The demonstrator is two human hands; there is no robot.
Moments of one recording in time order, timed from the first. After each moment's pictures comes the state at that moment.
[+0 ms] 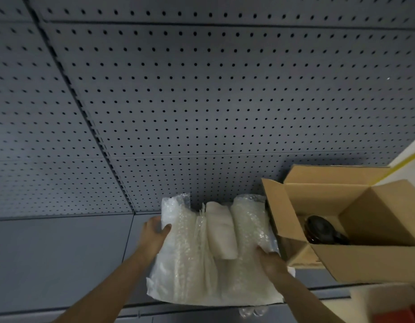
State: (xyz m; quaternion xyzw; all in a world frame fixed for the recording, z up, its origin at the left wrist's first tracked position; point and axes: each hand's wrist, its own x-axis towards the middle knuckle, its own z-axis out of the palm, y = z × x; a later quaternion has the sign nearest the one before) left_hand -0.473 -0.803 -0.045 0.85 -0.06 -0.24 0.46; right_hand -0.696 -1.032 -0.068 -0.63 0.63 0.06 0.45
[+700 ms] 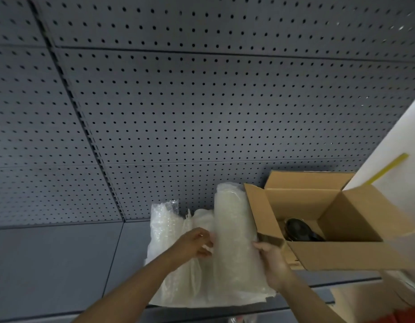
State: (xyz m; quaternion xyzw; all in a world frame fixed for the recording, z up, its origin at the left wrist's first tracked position) left_hand -0.572 -0.866 0.028 0.71 -0.23 -0.46 0.49; right_hand -0.736 -1.035 -0.004 -0.39 0.43 -0.07 0.81
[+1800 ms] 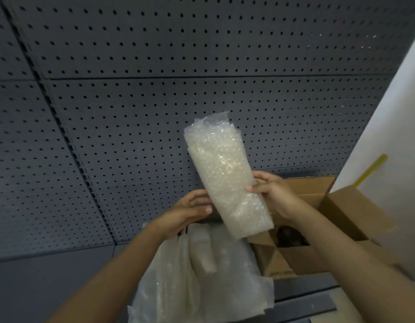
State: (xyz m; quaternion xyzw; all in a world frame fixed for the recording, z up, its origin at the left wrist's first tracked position) left_hand -0.530 -0.899 0.116 0.56 -0.33 -0.47 0.60; right_hand -0.697 -1.098 0.170 -0.68 0.26 -0.15 0.67
